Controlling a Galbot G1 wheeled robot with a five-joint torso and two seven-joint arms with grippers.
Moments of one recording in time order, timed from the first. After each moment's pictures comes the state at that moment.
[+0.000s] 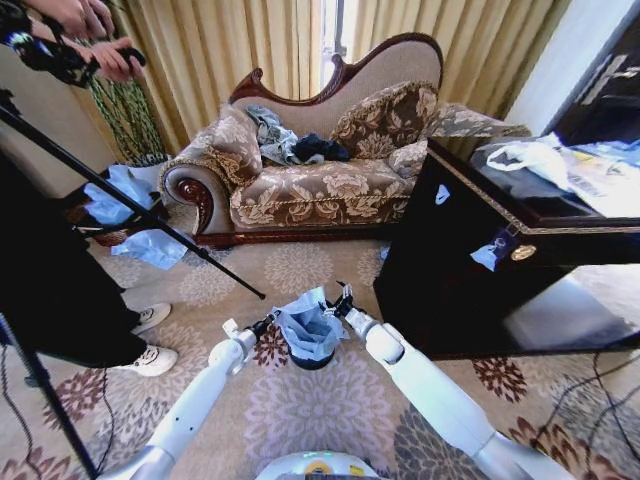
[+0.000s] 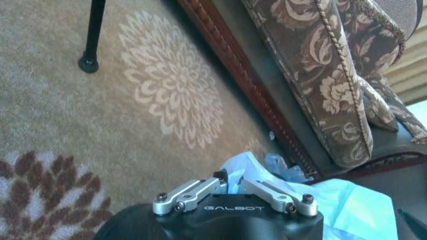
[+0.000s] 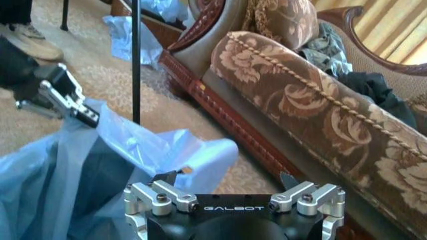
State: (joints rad) left arm 0.90 -1.15 -0.17 -1.22 -1.40 0.26 0.15; right arm -0.75 1.14 -0.17 1.48 -0.10 -0.14 -0.09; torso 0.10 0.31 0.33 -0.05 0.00
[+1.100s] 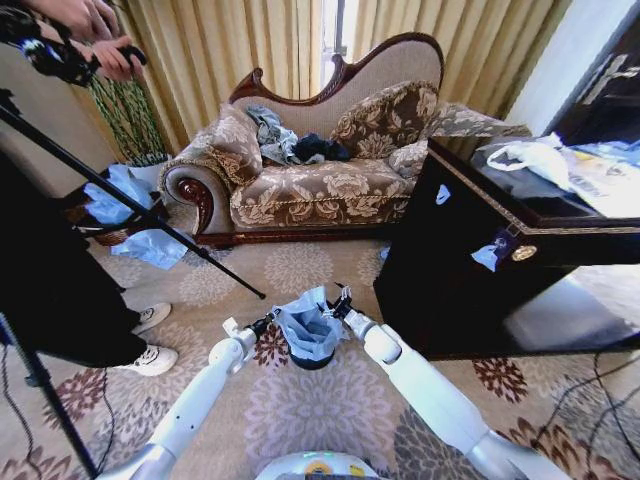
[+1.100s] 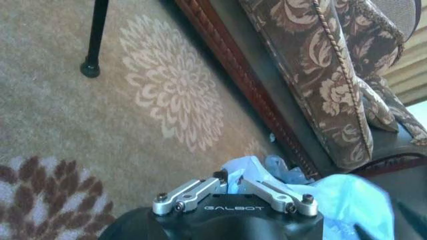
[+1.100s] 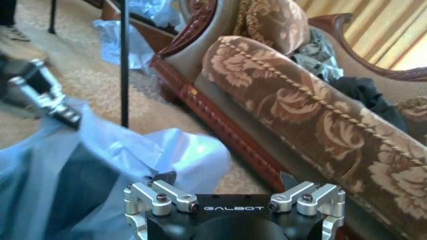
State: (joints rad) left arm 0.90 -1.14 -0.18 -1.22 -1.40 0.26 0.16; right arm -0.71 1.18 -0.16 1.41 -0.11 -0.09 -0.07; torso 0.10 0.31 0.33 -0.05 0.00
